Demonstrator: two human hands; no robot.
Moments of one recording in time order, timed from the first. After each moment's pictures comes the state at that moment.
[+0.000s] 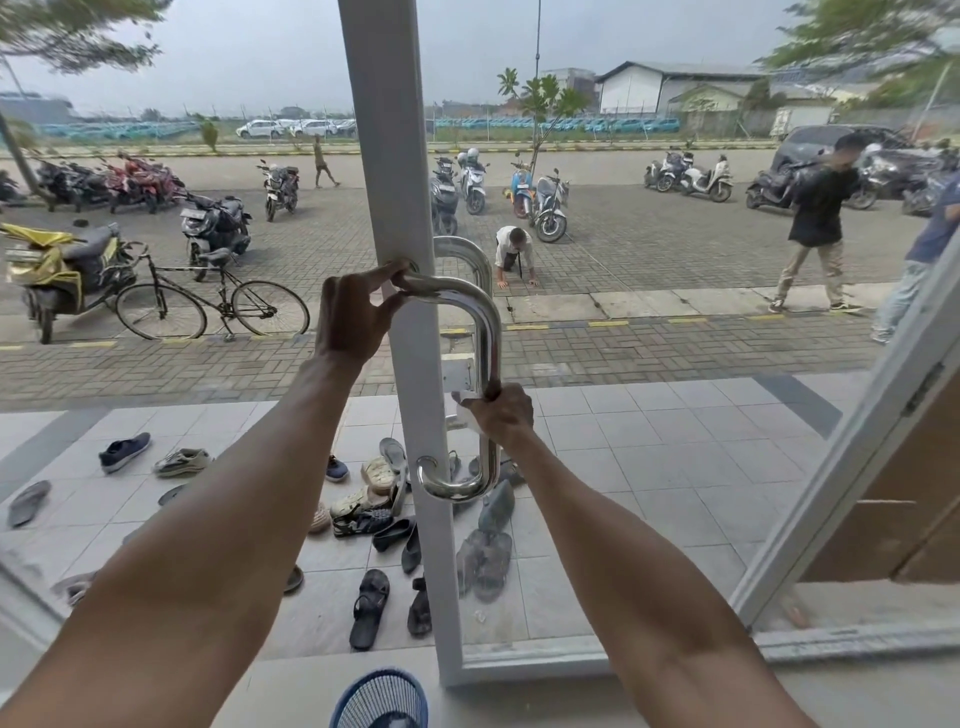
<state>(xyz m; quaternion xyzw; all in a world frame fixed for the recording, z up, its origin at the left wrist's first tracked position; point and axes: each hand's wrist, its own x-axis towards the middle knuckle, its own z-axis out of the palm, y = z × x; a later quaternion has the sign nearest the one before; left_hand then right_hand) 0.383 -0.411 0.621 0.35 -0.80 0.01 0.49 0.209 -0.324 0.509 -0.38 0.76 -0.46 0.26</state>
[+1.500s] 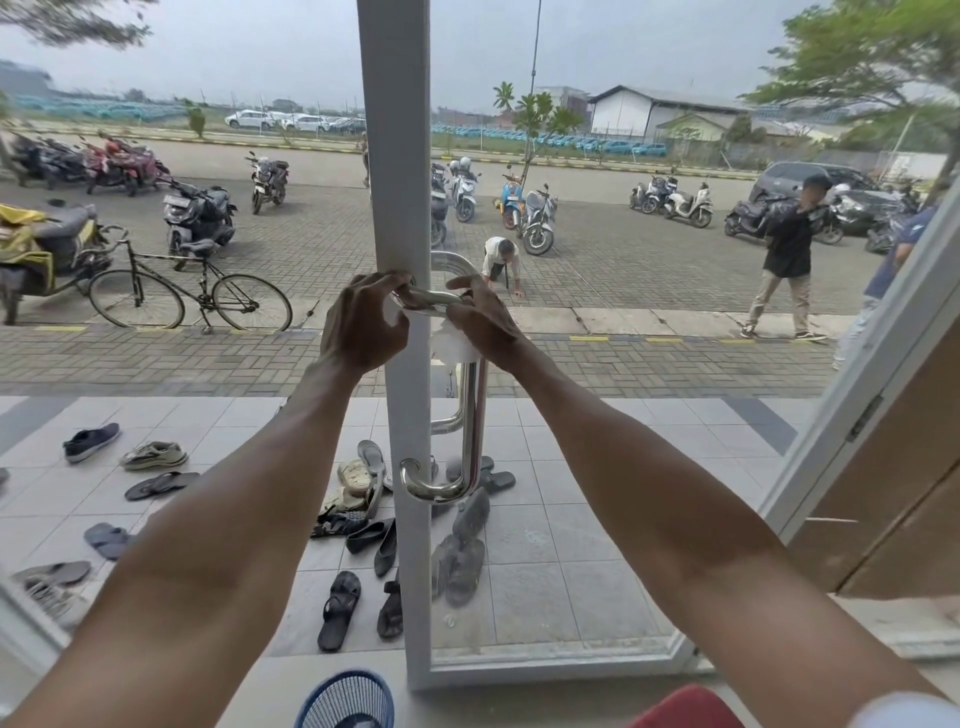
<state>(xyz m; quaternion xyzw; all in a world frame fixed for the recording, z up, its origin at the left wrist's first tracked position) 0.379 -0.391 0.628 0.36 -0.82 0.03 0.45 0.199 -0.330 0.643 -0.61 0.60 -0.47 0.21</state>
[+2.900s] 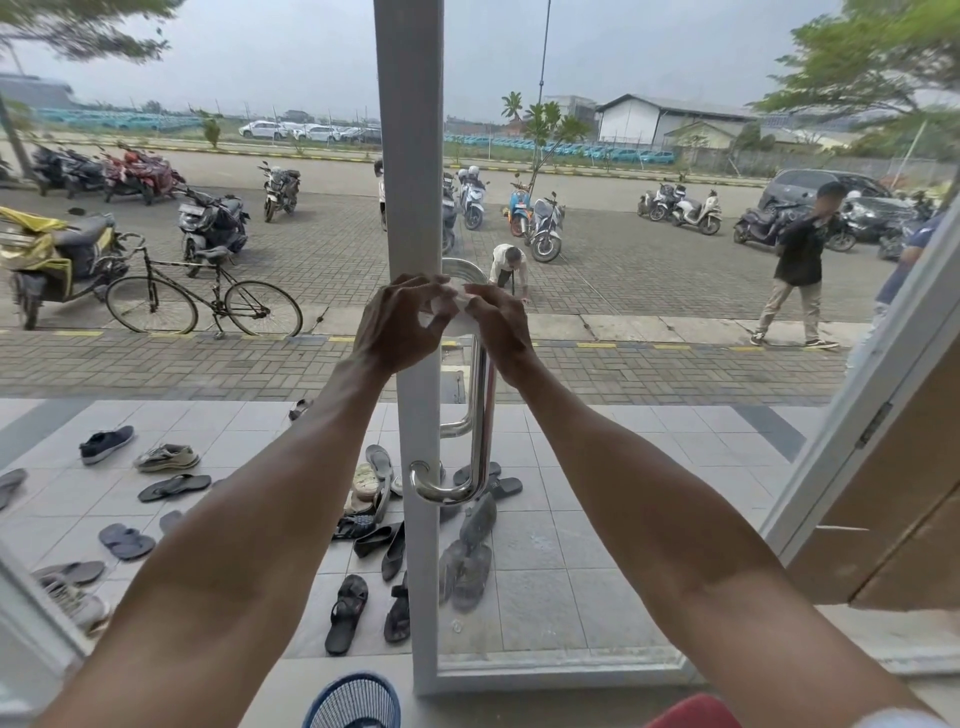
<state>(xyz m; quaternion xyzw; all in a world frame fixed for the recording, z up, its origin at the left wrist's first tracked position) 0.363 -0.371 0.642 0.28 -0.84 0.02 0.46 0.208 -0.325 0.633 -0.51 0.56 -0.61 0.21</state>
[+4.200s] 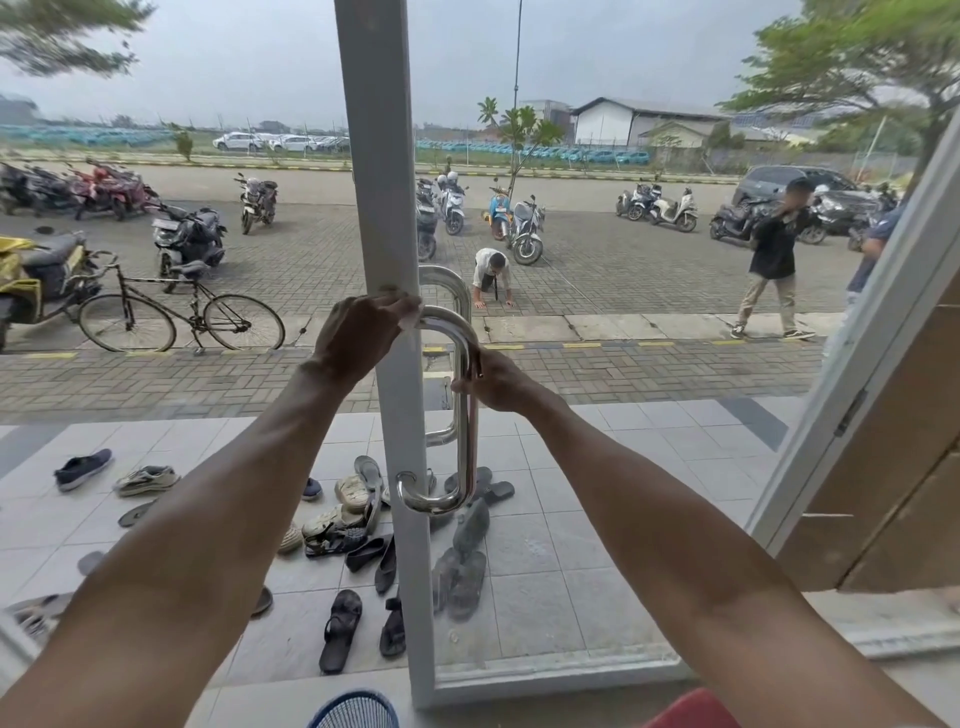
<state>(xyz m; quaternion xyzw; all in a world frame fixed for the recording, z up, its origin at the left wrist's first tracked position) 0.381 -0.388 0.644 0.26 -0.87 0.19 0.37 0.175 -0.311 0.595 -0.64 0.69 -0.30 0.18</state>
